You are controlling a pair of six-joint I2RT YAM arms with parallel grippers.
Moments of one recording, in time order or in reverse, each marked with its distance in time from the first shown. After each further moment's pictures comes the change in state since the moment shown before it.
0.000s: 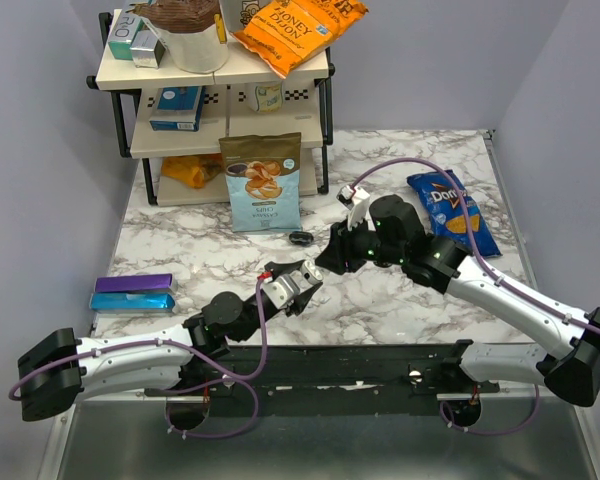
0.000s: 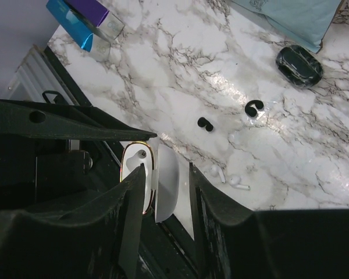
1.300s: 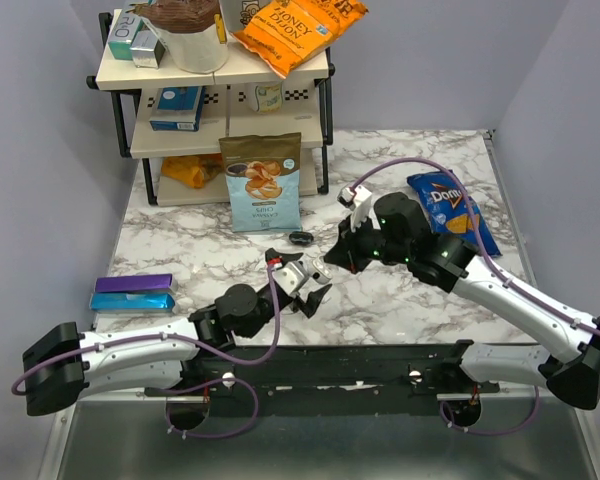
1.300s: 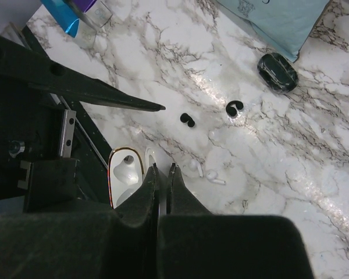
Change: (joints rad) left arm -0.008 0.057 0.097 -0.135 -0.079 -0.116; right arm -0.005 -0.015 0.042 -0.083 0.012 -0.133
